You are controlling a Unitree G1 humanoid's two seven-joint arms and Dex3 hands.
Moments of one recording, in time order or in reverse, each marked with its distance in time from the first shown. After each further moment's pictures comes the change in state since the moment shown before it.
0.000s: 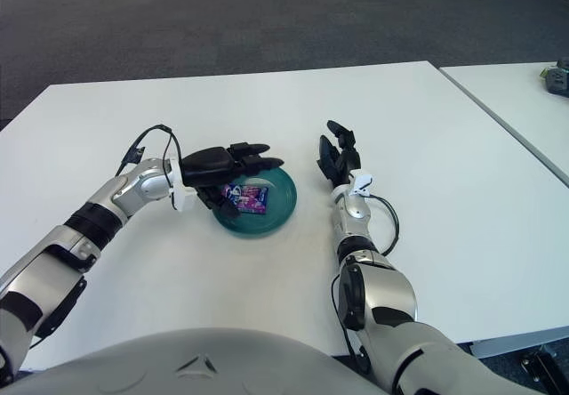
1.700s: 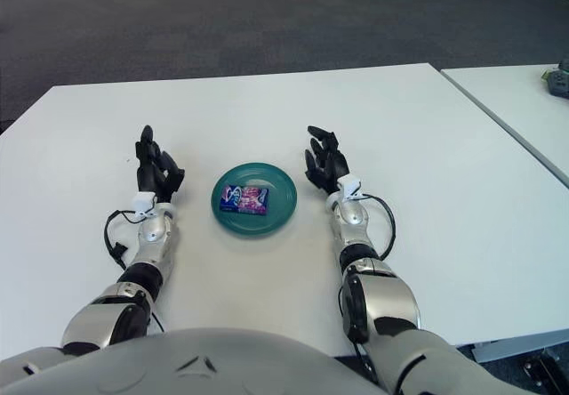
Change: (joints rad) left arm 0.259 -0.454 0.574 0.420 -0.345 -0.056 0.681; right arm 0.071 -0.004 0.137 -0.066 -0.134 -0.140 0.017
